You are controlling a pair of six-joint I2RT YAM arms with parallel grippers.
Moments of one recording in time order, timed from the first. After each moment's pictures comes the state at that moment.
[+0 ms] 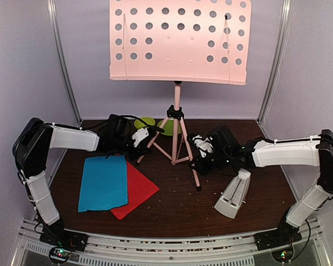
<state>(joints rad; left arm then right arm) -0.54 1.85 1.14 0.04 0.41 0.55 0.78 1.56 0.97 -0.13 -0.07 0.15</state>
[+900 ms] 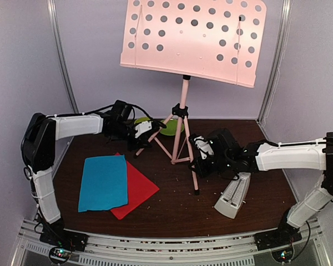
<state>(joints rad) -0.50 1.96 1.47 -0.39 0.46 0.81 0.84 1.50 0.94 -0.17 0.01 0.27</state>
